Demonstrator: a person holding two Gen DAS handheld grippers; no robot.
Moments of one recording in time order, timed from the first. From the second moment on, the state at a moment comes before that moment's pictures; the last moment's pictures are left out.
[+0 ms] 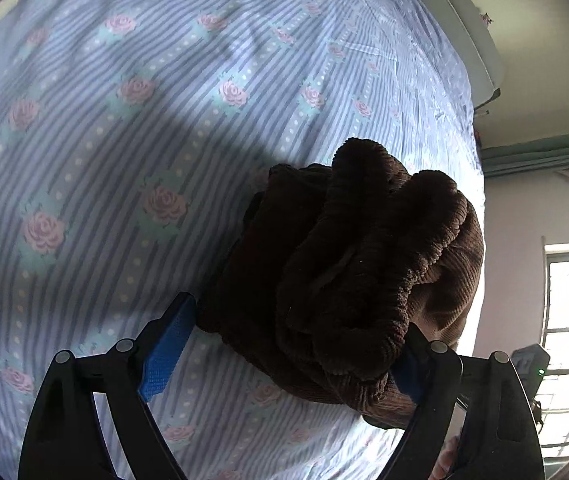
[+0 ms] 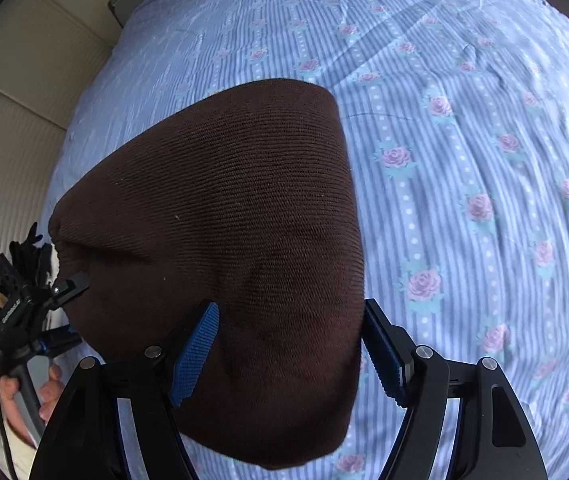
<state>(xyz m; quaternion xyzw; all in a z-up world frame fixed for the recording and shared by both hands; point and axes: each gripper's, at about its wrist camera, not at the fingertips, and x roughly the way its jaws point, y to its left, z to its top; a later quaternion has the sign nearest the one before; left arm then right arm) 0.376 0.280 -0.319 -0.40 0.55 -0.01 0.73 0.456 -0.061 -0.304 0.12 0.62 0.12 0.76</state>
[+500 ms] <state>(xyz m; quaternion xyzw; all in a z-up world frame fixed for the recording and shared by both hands) 0.361 0.275 -0.336 -0.45 0.54 -0.01 0.71 0.463 -0.066 -0.326 0.14 0.62 0.13 0.76</state>
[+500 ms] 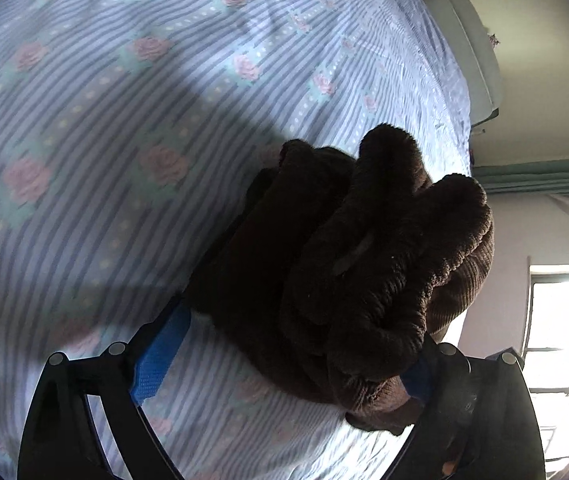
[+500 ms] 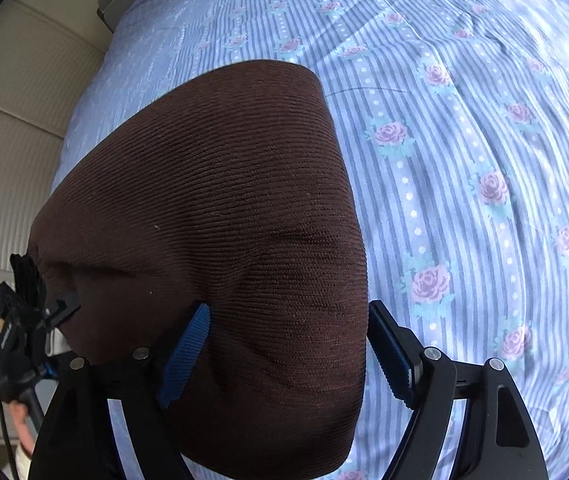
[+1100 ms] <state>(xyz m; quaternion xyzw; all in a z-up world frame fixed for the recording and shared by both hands) 0.369 0.247 -0.262 -0.34 0.51 -0.04 0.78 0.436 -0.081 -0.272 0.17 0.60 0.17 0.77</state>
